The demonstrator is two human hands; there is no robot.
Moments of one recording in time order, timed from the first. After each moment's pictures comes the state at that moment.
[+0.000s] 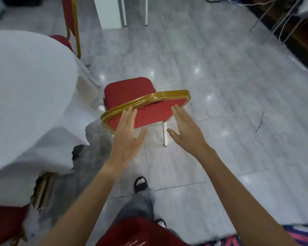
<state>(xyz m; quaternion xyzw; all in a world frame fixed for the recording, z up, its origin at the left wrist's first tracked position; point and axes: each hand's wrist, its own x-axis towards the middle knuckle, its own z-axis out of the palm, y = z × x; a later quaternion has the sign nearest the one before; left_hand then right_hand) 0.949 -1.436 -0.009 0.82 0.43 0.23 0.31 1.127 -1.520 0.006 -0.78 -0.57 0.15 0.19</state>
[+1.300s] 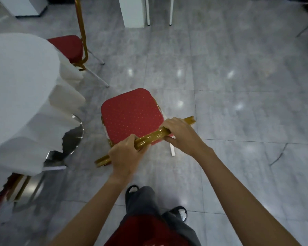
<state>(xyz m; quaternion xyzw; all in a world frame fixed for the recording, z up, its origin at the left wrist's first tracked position) 1.220 -1.446 -0.034 0.79 0.57 0.21 0.00 1.415 -1.452 -0.014 -0.58 -0.76 0.18 0.22</state>
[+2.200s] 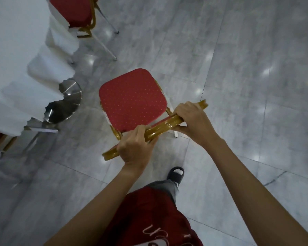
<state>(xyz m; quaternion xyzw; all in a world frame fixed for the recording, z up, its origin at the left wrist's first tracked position) 1.454 -1.432 -0.056 0.69 0.68 0.26 -0.04 1.643 -1.376 -0.040 -0.50 -0.83 0.13 0.21</state>
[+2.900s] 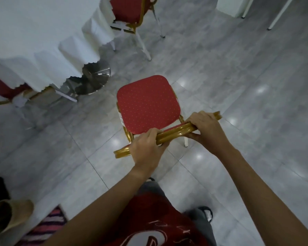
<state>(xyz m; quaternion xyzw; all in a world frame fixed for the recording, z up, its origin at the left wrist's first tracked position) 1.698 -1.374 -0.045 0.55 0.79 0.27 -0.03 1.856 -1.253 -0.046 -0.31 -0.92 0.17 0.20</state>
